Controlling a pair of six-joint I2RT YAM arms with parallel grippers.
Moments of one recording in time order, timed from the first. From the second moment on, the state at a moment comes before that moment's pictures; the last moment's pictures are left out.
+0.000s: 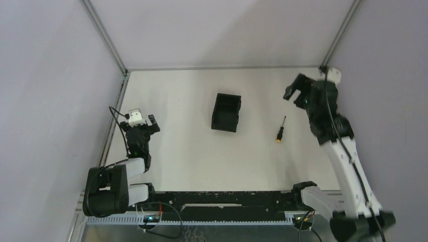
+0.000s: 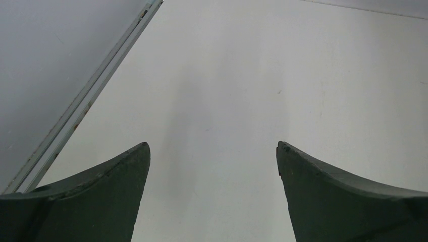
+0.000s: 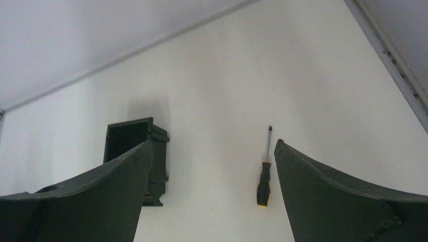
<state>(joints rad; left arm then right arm) 0.07 1.23 0.19 0.92 -0.17 -0.04 0.17 0.89 1.07 -0.54 0.27 0.44</state>
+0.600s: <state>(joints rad) 0.07 1.23 0.19 0.92 -0.17 -0.04 0.05 1.78 1.21 -0.80 0.03 0.38</state>
